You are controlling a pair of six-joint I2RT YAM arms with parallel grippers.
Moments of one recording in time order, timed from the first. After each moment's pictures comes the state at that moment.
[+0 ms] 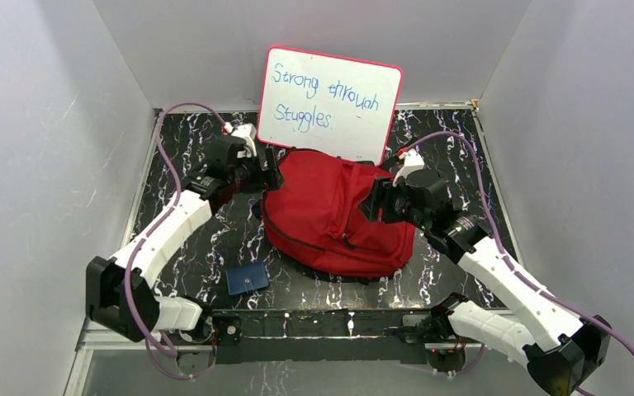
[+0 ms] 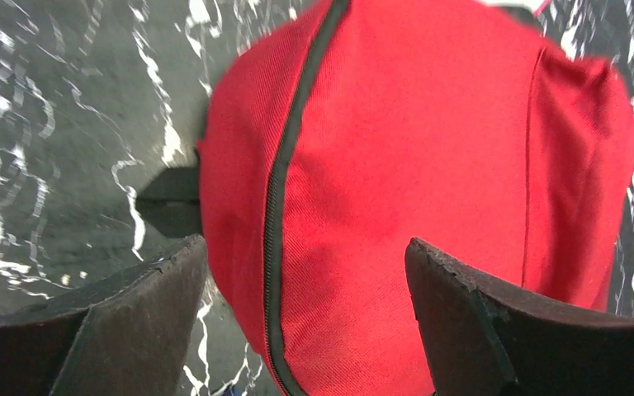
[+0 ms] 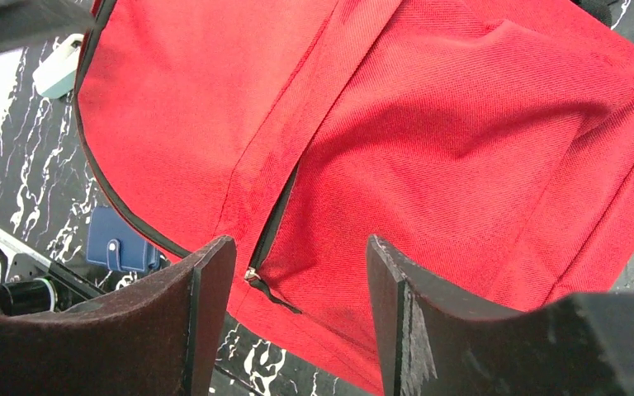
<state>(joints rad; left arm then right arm) -0.42 1.30 1.11 -0.46 0.00 -0.43 0.64 0.91 0.87 -0.47 0.00 0.46</state>
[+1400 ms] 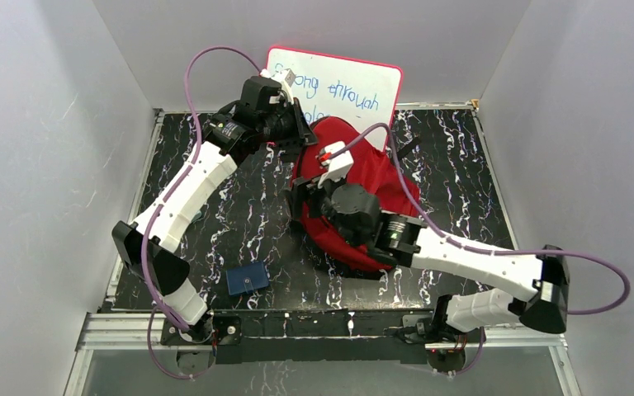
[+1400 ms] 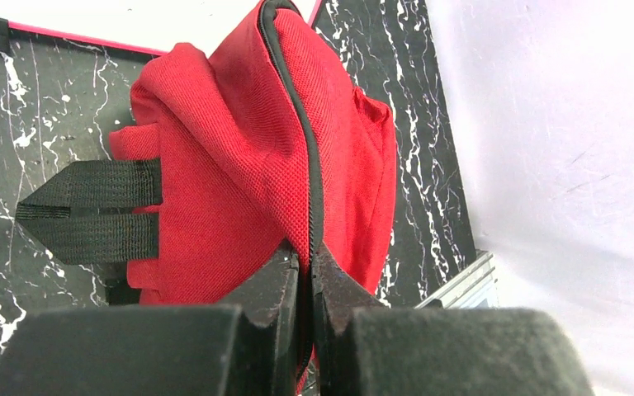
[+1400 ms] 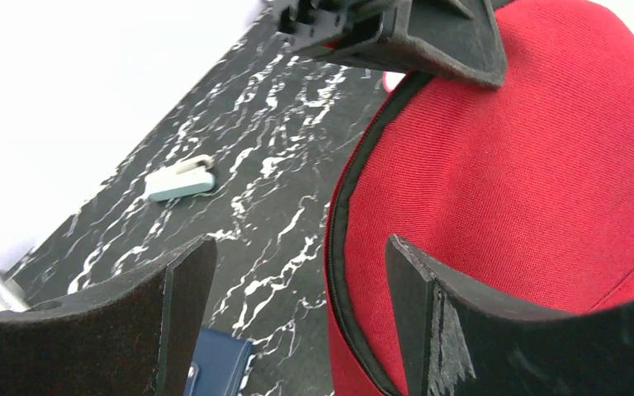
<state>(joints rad) -0.58 1.65 1.82 -0.74 0.18 -0.60 1.20 1.23 1.12 -0.03 0.53 0.30</state>
